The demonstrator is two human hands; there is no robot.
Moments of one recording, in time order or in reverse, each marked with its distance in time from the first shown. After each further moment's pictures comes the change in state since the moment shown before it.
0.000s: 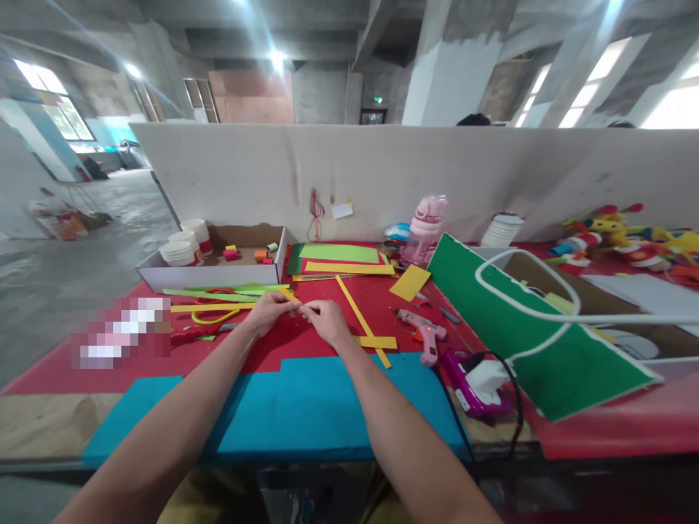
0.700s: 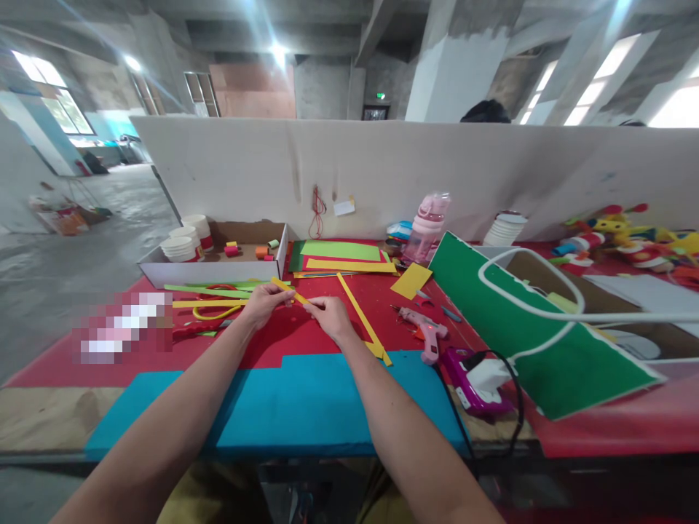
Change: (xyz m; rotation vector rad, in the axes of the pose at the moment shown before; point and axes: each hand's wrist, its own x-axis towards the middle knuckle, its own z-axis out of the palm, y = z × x) left_hand 0.005 0.000 -0.009 -0.023 0.135 0.068; right_hand 0.001 0.009 0.000 0.085 0.013 0.112
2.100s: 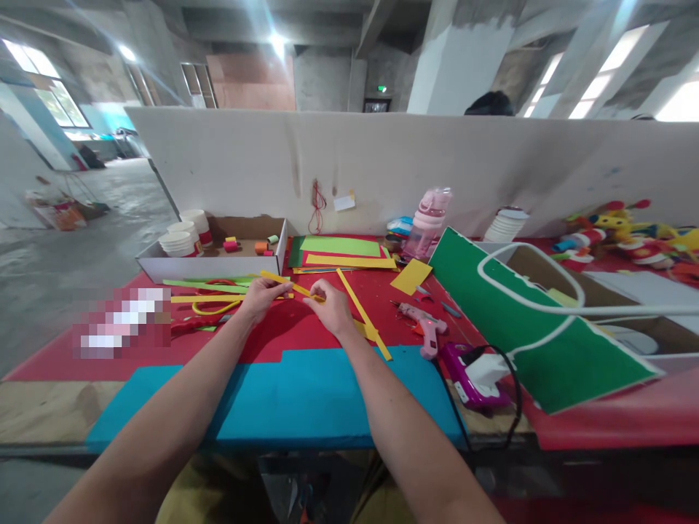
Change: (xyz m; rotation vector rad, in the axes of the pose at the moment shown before) left_hand 0.004 -0.003 -0.004 0.006 0.061 0.044; right_hand -0.001 -0.007 -0.005 -0.093 0.155 -0.204
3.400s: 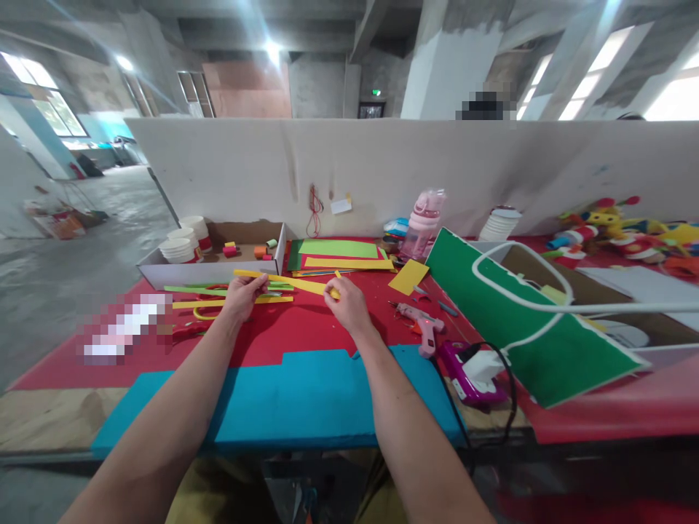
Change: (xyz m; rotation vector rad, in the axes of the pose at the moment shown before) left_hand 0.010 0.010 -0.032 -0.211 0.202 -0.032; right_hand 0.001 -0.002 -0.038 -0.324 0.100 -0.227
